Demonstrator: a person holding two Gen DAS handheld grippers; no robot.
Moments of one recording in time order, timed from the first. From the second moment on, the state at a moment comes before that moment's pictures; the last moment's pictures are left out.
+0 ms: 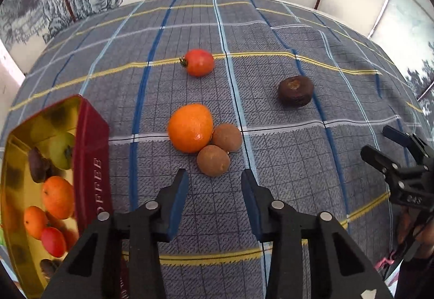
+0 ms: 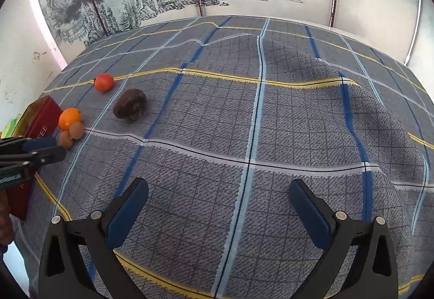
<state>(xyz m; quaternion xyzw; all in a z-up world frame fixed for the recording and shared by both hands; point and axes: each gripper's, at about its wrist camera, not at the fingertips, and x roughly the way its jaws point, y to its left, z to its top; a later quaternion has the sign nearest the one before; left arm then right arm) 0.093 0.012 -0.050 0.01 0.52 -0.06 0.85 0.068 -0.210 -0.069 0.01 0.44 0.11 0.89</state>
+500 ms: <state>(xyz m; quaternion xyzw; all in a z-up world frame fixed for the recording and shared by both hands) 0.117 -0.004 -0.056 0.02 0.52 -0.07 0.85 0.068 -0.210 -0.068 0.02 0.44 0.13 0.89</state>
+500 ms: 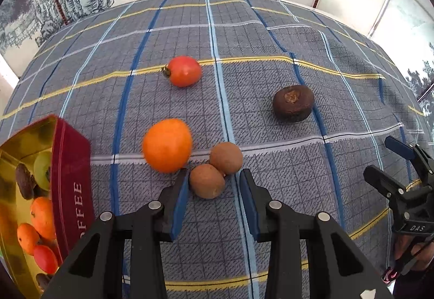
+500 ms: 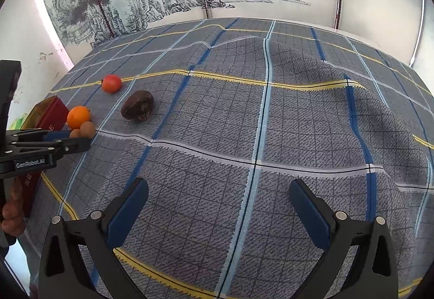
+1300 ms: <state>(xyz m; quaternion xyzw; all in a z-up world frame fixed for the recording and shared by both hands) 0.023 0.011 -0.006 -0.02 0.44 -0.08 0.90 0.047 -0.199 -0.046 -0.01 0.36 0.17 0.92</state>
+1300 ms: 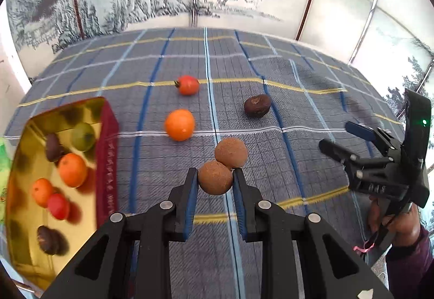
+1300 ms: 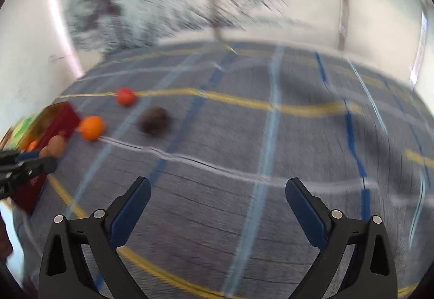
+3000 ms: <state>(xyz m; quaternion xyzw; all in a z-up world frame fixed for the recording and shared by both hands) -0.041 0.187 0.007 -0.02 0.38 0.10 0.92 0.073 -0.041 -0.068 -0.12 0.40 0.25 0.87</state>
